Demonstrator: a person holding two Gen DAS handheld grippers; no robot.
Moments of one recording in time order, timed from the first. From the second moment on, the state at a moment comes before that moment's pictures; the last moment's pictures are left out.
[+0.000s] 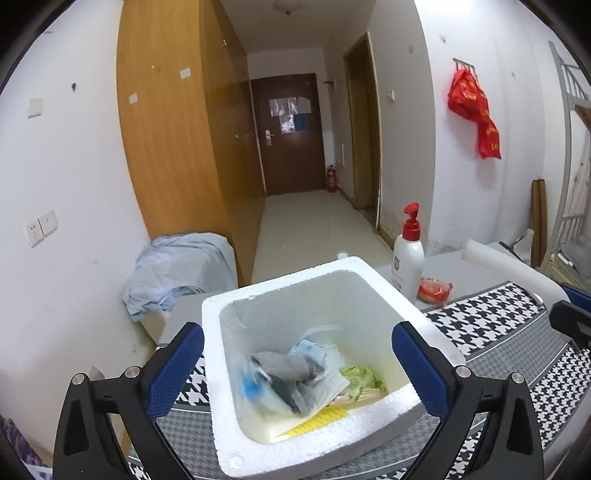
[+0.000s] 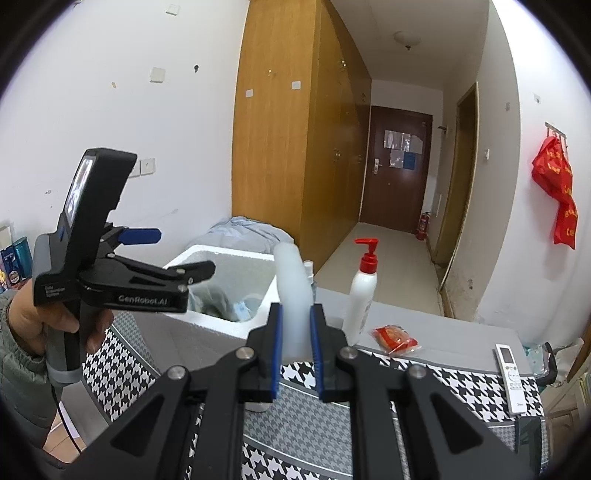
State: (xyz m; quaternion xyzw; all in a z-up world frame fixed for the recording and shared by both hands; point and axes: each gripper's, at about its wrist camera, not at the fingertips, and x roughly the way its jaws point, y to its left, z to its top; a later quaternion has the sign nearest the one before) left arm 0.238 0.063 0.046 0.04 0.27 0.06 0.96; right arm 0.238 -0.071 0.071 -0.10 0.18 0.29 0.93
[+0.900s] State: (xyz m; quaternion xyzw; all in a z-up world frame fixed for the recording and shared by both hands) left arm 0.172 0.095 0.068 0.02 0.19 0.11 0.98; right arm 0.252 -0.019 0.072 -0.11 0.19 0.36 0.91
